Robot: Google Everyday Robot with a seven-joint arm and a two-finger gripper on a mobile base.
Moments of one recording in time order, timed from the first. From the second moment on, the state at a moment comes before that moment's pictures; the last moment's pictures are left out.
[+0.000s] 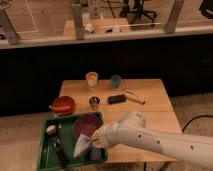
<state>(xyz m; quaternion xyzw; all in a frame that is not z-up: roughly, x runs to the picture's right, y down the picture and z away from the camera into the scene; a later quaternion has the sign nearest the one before) -0.051 0.233 0.678 -0.20 -0.31 -0.03 0.93</state>
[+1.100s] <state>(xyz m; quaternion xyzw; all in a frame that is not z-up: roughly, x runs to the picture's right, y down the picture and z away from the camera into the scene) -0.042 0.112 0.708 -0.15 -0.26 0.04 0.95</state>
